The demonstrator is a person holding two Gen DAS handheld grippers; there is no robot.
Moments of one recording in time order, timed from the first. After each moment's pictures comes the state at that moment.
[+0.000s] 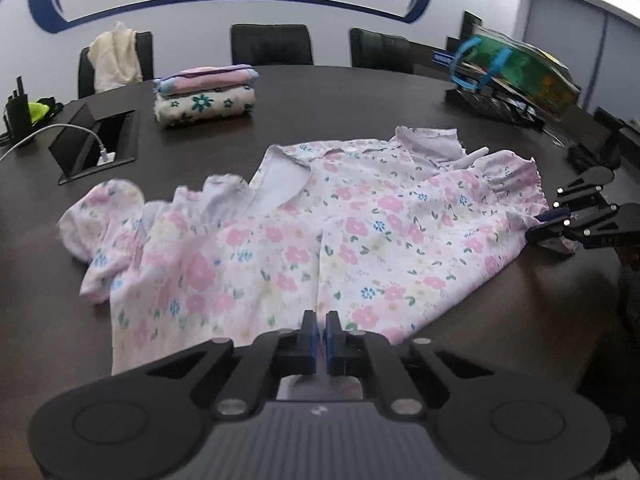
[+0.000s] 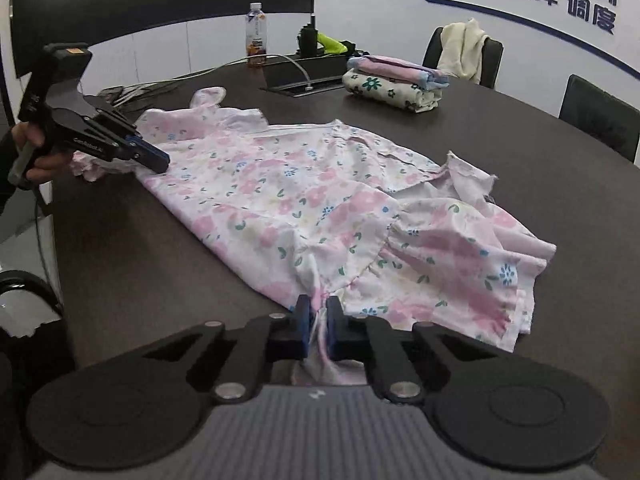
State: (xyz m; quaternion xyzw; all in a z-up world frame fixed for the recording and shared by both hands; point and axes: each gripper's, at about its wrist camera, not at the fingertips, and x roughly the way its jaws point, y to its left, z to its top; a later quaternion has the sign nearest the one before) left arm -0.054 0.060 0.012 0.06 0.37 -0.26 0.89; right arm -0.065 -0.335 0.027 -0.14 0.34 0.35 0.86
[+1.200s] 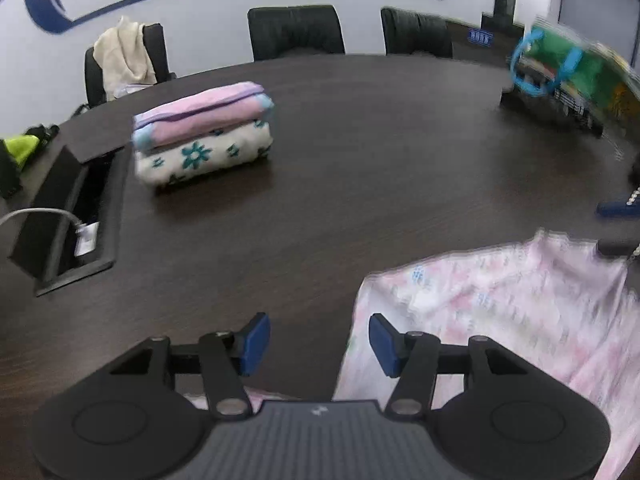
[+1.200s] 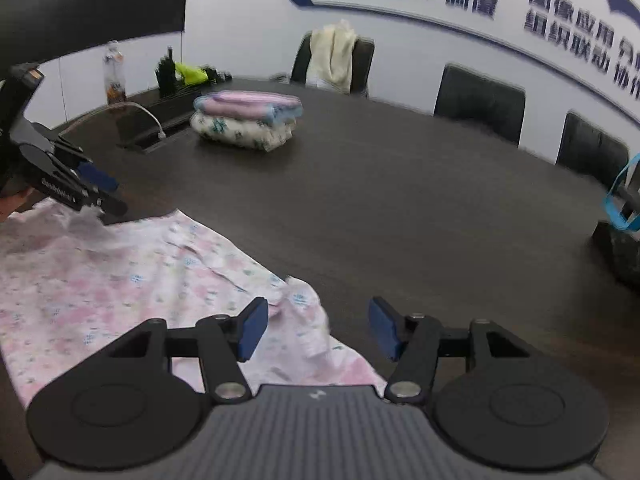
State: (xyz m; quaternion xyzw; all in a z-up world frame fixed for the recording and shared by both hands) left arm 0.131 -0.028 0.044 0.07 0.40 -0.22 0.88; right arm 0.043 -0.348 0.069 -0.09 0.34 0.17 0.92
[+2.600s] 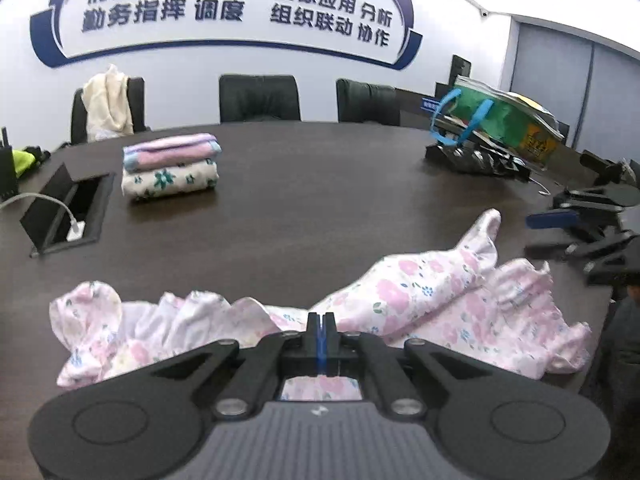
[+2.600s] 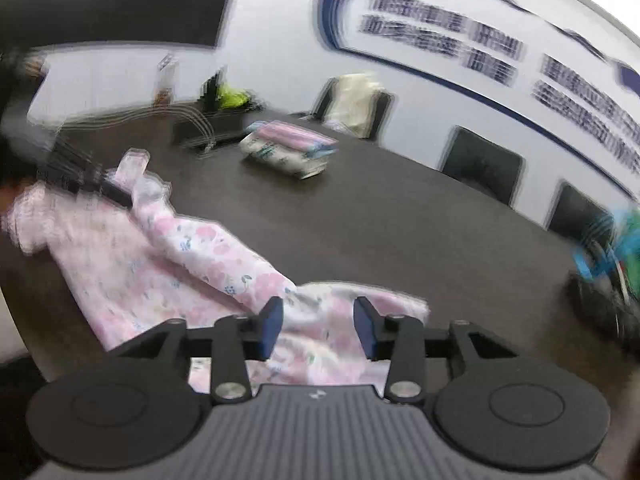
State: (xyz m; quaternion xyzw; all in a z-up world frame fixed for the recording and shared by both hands) left arm -0.027 -0.011 0.058 0.03 0.30 -0.26 0.92; right arm -0.088 -0.313 0.087 -0.27 0.24 0.23 0.90
